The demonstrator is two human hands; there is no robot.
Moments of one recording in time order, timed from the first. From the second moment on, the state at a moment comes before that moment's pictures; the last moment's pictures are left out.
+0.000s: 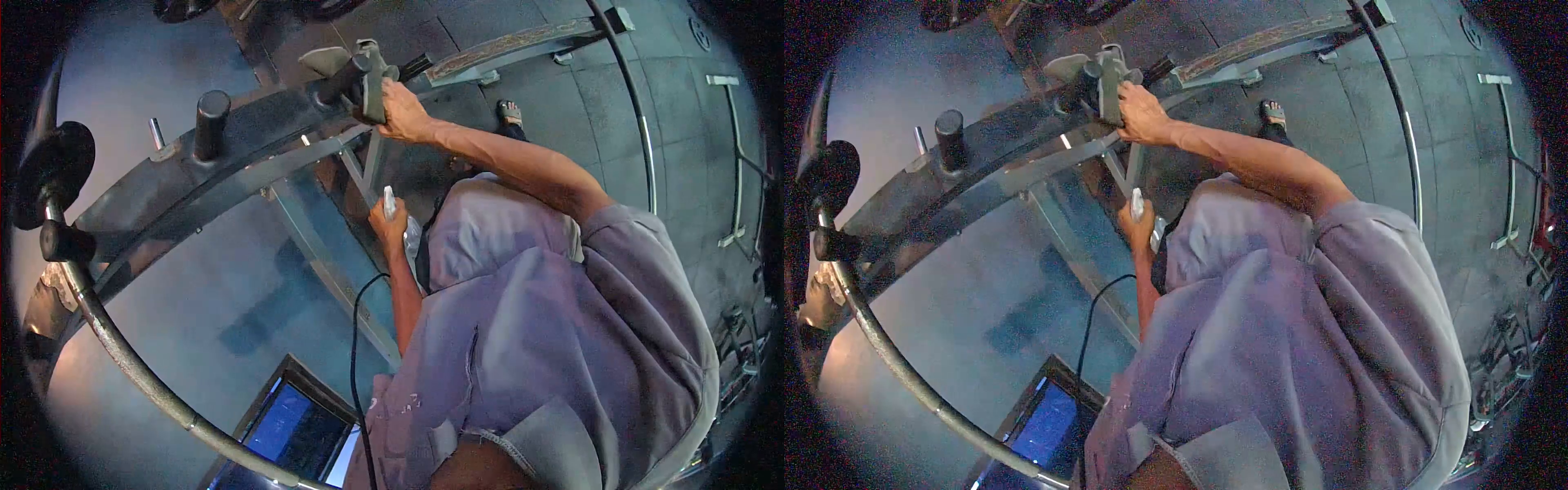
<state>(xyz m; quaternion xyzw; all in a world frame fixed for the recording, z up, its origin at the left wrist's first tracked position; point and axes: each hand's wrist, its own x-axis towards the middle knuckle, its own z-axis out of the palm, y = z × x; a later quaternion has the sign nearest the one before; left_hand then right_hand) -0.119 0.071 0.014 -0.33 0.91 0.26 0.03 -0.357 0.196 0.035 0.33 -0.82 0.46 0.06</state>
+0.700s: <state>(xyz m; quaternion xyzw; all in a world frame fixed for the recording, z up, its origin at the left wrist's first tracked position) -0.096 0.037 -0.034 -0.29 0.88 0.38 0.06 -0.357 0.199 0.070 0.20 -0.83 0.52 -0.06</state>
